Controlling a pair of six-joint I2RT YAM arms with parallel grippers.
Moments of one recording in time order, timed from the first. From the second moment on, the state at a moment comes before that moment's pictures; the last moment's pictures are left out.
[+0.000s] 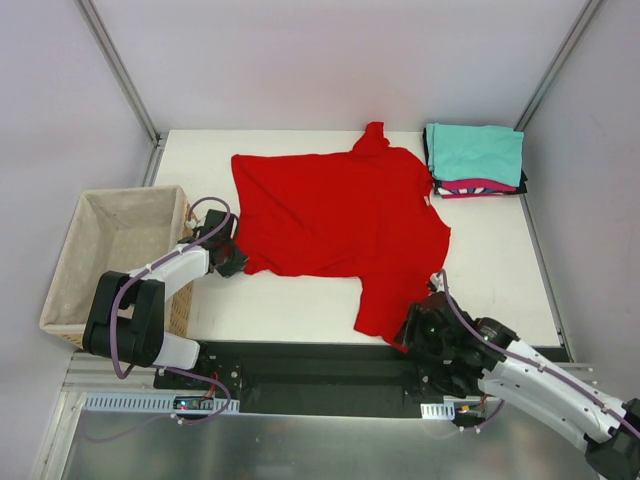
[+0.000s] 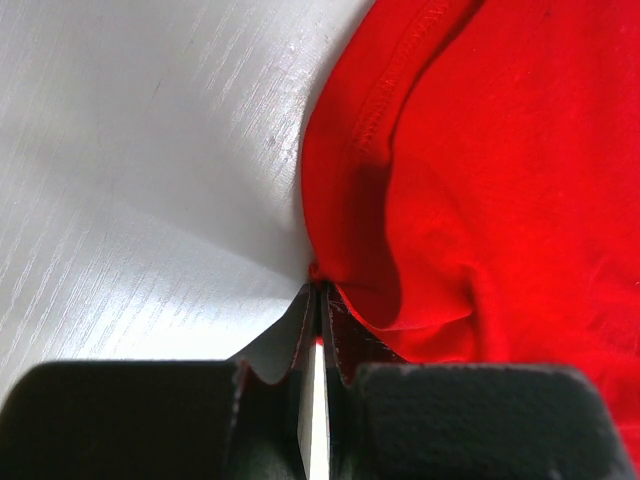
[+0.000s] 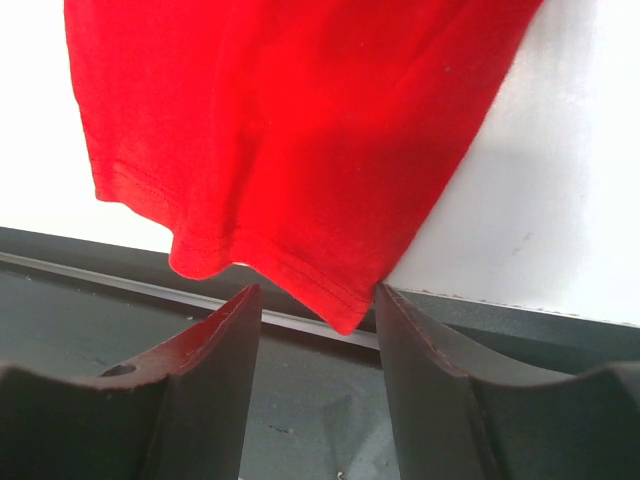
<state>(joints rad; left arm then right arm) -0.21 1.40 0.65 -0.36 -0.06 -0.86 0.86 0.46 0.27 -0.81 0.06 1.00</state>
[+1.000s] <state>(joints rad) -0.21 1.40 0.65 -0.35 -0.06 -0.85 0.97 0.61 0.27 -0.79 0.14 1.06</state>
